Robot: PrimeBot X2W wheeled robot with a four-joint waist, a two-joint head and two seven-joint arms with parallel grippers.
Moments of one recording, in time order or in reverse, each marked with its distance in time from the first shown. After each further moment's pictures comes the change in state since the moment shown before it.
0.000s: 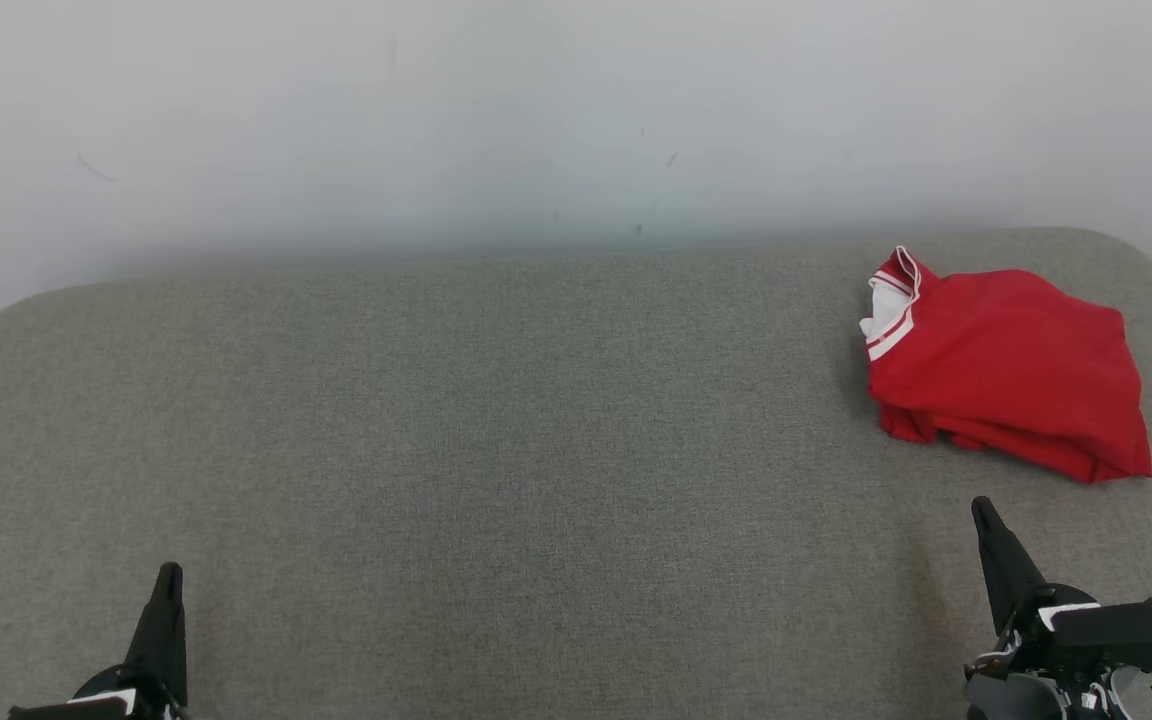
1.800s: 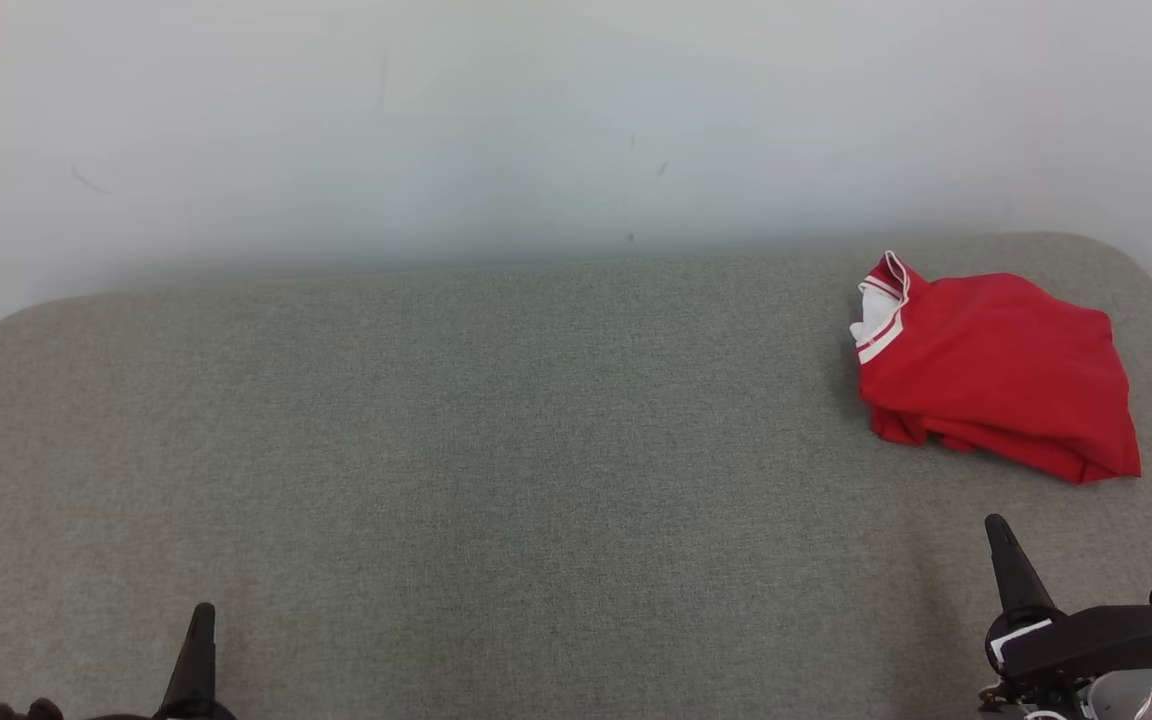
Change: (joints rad) left arm 0.085 0.034 -0.107 -0.085 0.556 0.112 -0.094; right arm 0.044 -0.103 0.122 -0.059 -0.485 -0.104 -0.148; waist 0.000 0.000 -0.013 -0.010
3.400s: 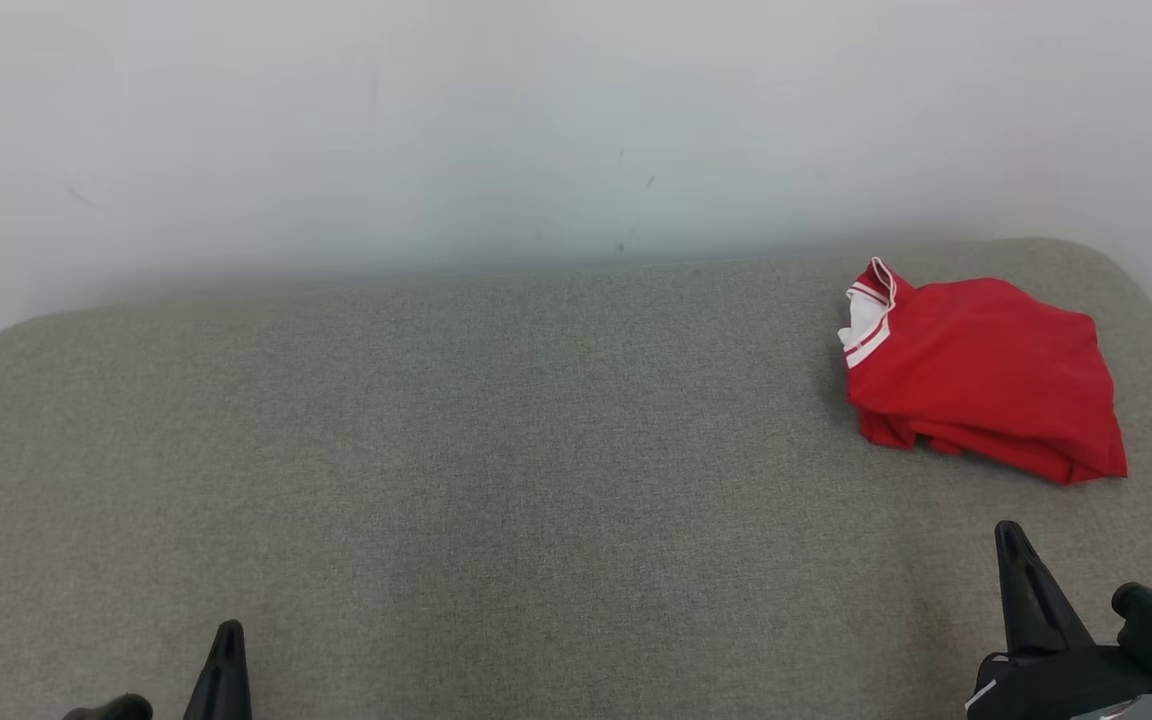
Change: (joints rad) left arm 0.084 0.038 -0.131 -0.095 0.674 0.115 -0.130; right arm 0.062 -0.121 0.147 -0.066 -0.569 -0.117 -0.185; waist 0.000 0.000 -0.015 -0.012
